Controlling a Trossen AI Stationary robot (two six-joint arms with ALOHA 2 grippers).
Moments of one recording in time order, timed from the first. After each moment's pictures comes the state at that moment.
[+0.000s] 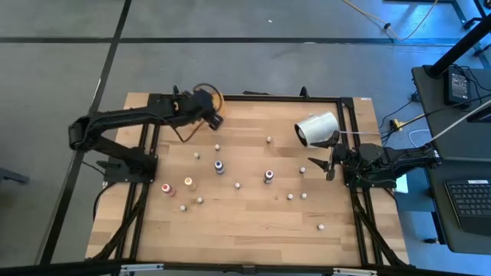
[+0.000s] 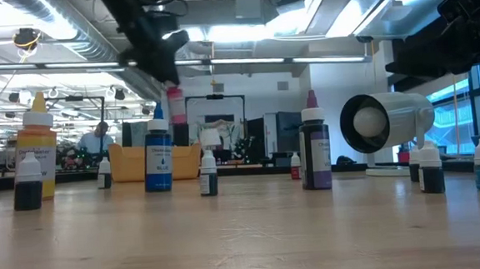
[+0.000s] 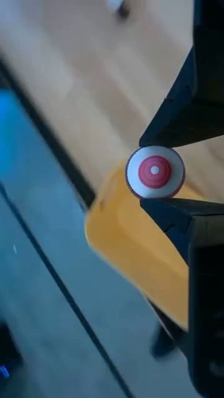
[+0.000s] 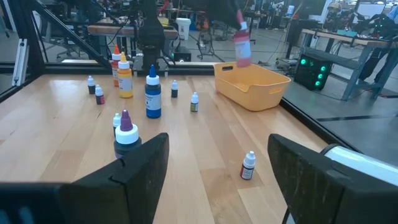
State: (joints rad) left arm 0.39 1.29 1.08 -0.62 -0.51 -0.37; right arm 0.15 0.01 0.07 -0.16 0.37 -0.04
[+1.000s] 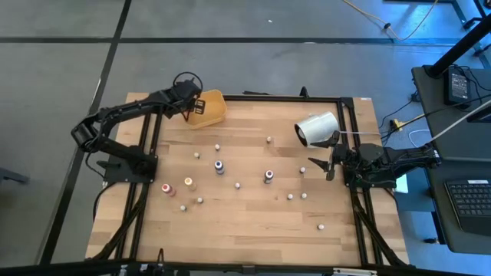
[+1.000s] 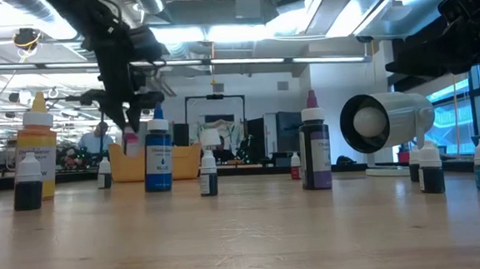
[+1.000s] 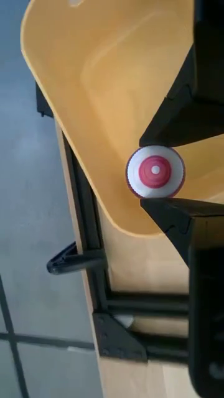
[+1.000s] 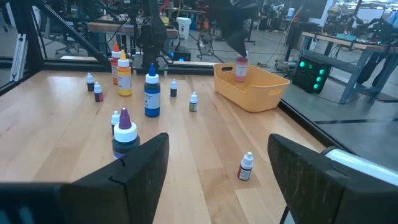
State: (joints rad) left arm 0.77 1.36 0.88 -0.56 -0.48 -0.55; right arm 0.15 0.01 0.07 -0.17 0.37 -0.06
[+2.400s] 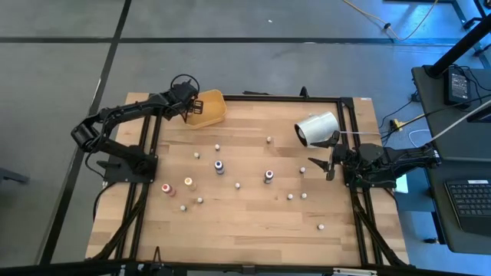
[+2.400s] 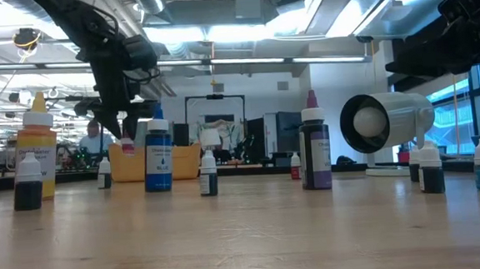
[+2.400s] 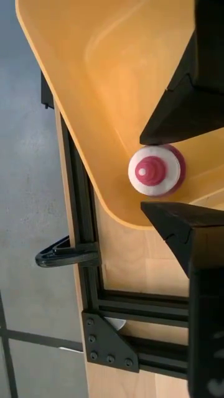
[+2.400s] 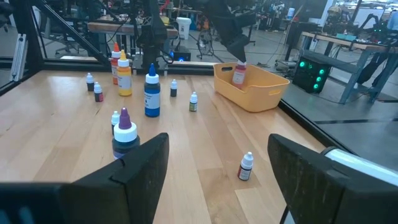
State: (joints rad) left arm 0.81 1.36 0.80 -0.47 -0.48 -0.56; right arm 0.15 0.01 0.07 -0.17 0.37 -0.06
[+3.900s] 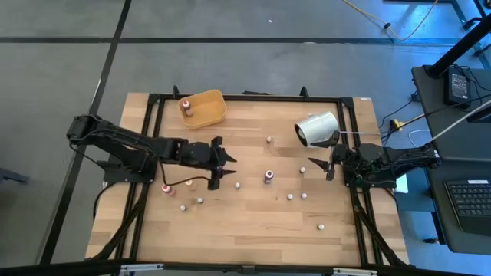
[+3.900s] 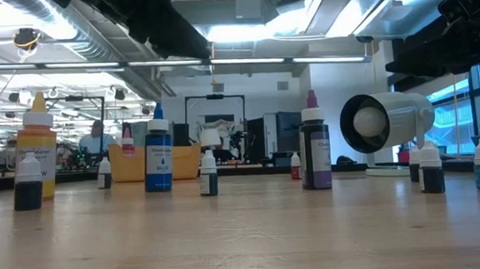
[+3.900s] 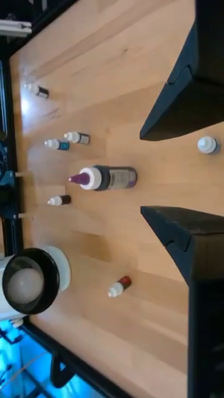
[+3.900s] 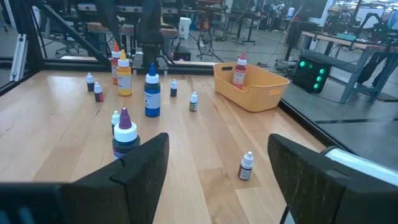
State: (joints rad) left arm -0.12 1.29 0.80 -0.04 -0.17 -0.03; right arm 0.15 0.01 0.07 -0.16 0.37 -0.06
